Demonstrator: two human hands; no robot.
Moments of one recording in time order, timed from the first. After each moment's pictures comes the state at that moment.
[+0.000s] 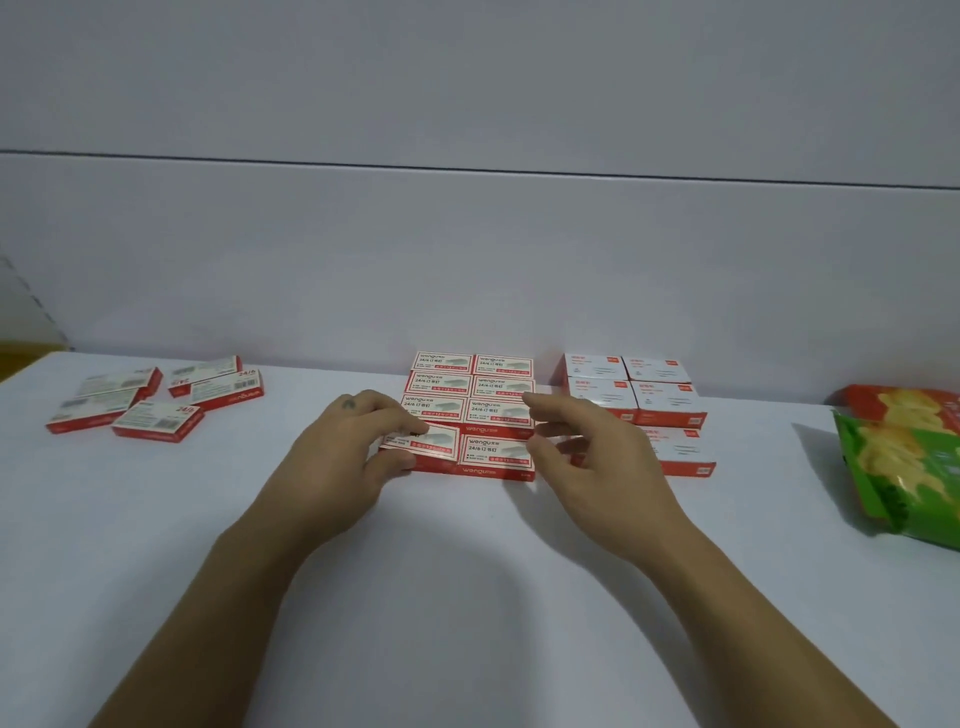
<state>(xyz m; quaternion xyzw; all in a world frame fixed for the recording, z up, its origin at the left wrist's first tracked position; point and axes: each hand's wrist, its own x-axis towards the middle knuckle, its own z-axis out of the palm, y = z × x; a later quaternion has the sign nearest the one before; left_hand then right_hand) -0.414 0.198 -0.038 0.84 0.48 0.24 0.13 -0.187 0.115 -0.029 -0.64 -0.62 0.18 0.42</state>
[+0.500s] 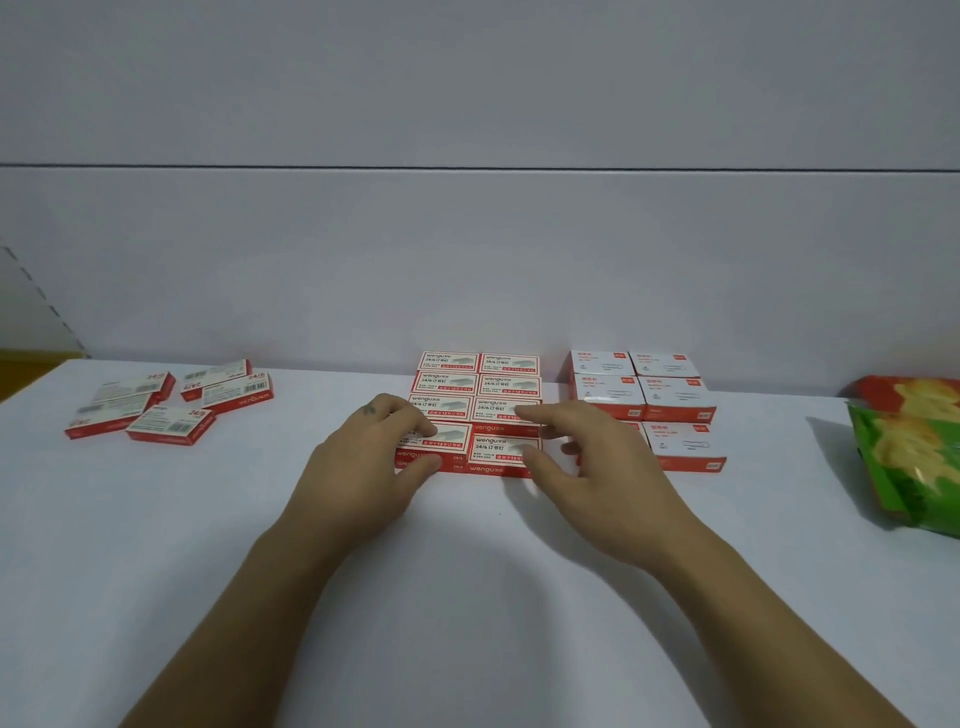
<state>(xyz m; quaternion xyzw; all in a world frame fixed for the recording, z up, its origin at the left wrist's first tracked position) -0.403 0.199 -0.052 0.82 0.51 0.23 0.09 -0.190 0.112 -0.026 -0.65 -0.66 0.15 0.35</state>
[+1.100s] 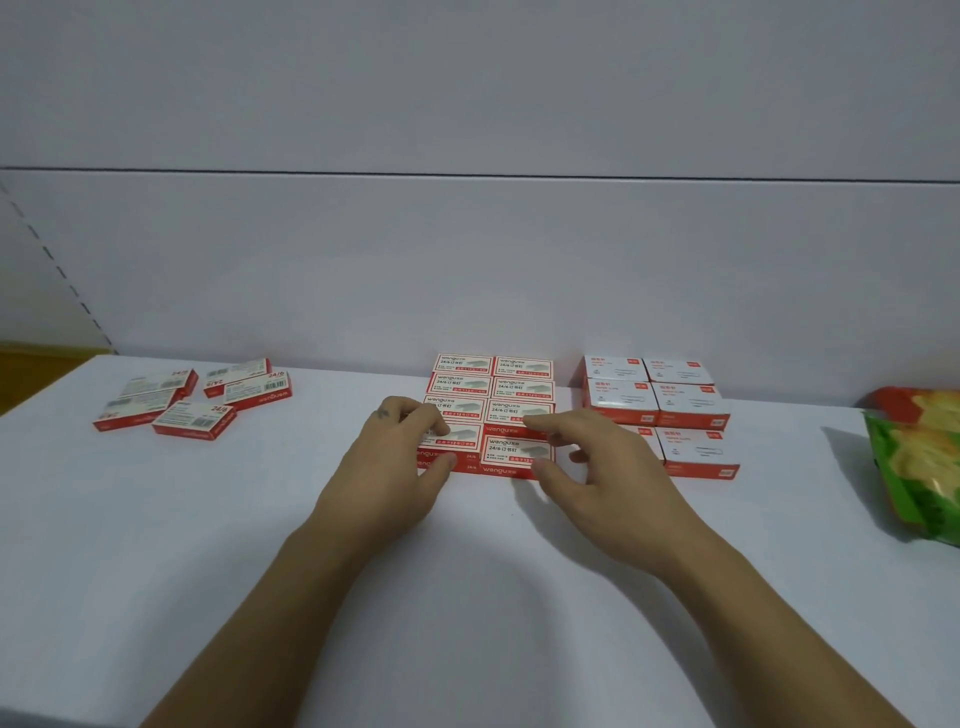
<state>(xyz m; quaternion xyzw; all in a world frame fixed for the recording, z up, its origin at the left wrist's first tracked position) -0.397 0.194 -0.054 0.81 0.52 0.24 0.14 -0.191 0.114 -0.028 -0.64 -0.68 0.14 0.32</state>
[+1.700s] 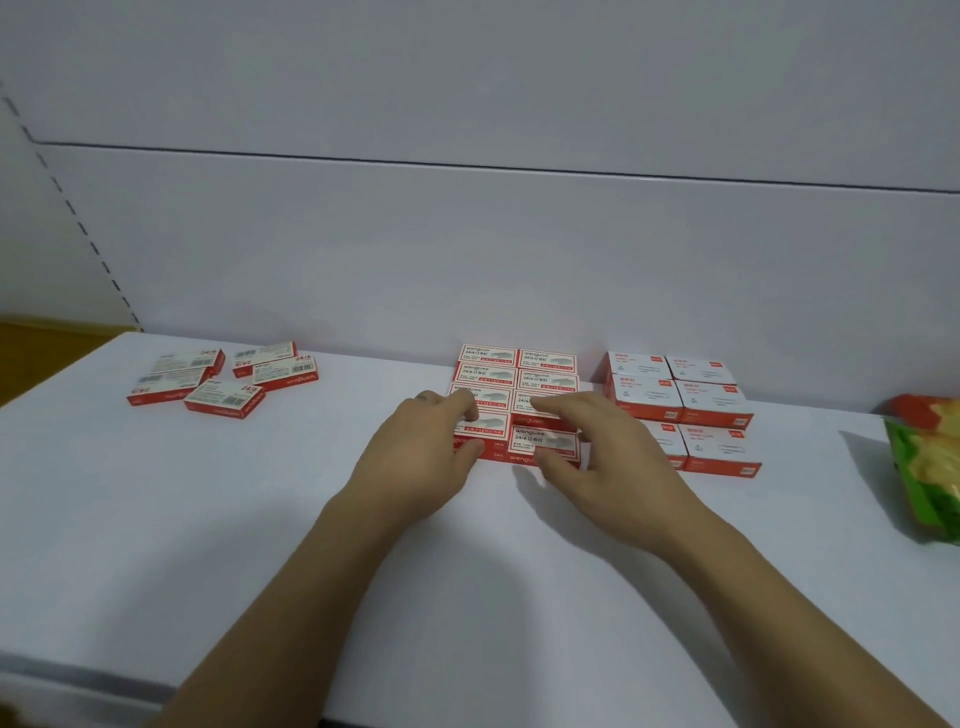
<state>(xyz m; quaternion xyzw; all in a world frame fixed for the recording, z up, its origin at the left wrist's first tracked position) -0.394 0.191 -0.039 0.81 0.54 0.18 0.12 -0.208 0.121 -0.023 -0.63 -0.71 0.10 0.29</state>
